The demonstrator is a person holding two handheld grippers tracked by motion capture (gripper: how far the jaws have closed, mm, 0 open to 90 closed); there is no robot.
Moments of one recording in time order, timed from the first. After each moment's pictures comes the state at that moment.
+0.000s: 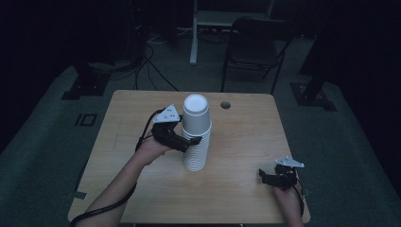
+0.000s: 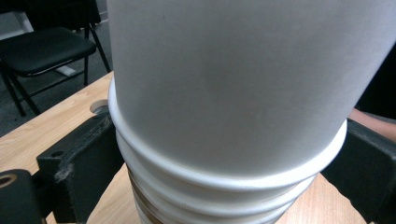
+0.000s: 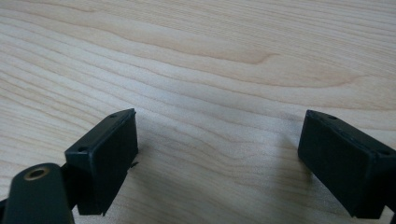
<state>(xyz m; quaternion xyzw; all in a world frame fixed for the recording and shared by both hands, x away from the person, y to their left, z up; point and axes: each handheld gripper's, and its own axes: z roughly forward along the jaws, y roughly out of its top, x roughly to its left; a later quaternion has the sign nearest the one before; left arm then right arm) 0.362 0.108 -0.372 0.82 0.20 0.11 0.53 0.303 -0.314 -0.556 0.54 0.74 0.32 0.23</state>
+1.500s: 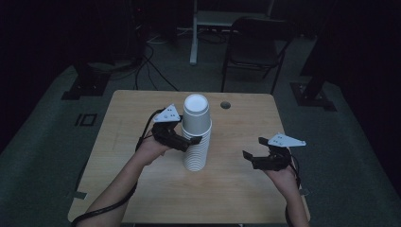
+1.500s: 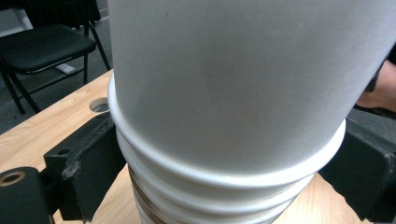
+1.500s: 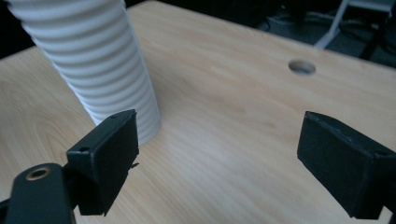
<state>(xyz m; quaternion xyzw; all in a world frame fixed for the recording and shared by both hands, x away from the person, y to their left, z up) 0.362 0.108 -0.370 0.82 0.20 0.11 0.52 0.313 -0.257 -0.428 0.37 0.77 0.48 0.19</state>
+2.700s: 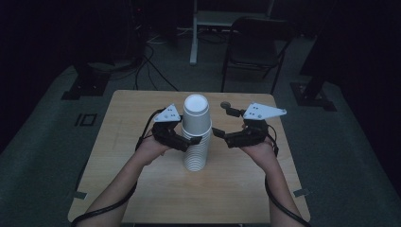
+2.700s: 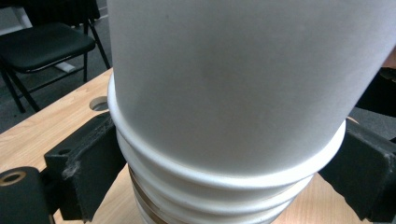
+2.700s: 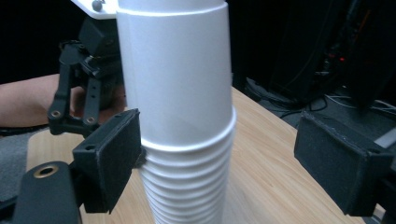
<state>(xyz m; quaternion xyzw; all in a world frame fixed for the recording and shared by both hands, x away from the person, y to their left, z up) 0.362 0.108 -0.370 0.82 0.20 0.11 0.52 0.334 -0.170 -0.328 0.22 0.77 0.57 0.18</state>
